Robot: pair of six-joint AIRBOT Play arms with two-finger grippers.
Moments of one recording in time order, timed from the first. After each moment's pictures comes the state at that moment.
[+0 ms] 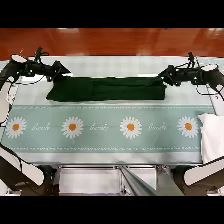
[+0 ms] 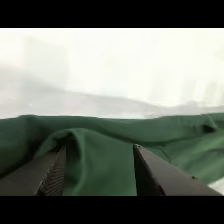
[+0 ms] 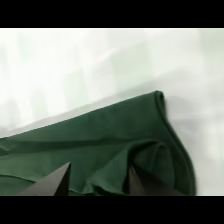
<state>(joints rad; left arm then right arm) 0.21 -1.95 1.67 0.72 -1.13 -1.33 -0.24 -1.80 1.40 -0.61 0.94 1.23</state>
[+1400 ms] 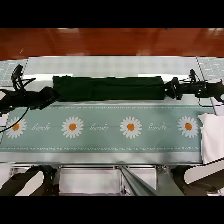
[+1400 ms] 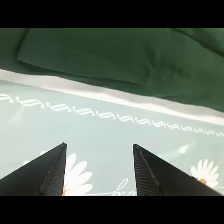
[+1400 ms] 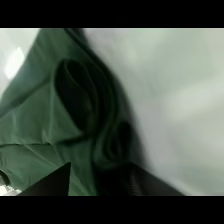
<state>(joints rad) 0.14 -1.00 0.79 0.96 -0.98 -1.50 -0.34 -1.80 1.21 -0.53 1.06 1.22</state>
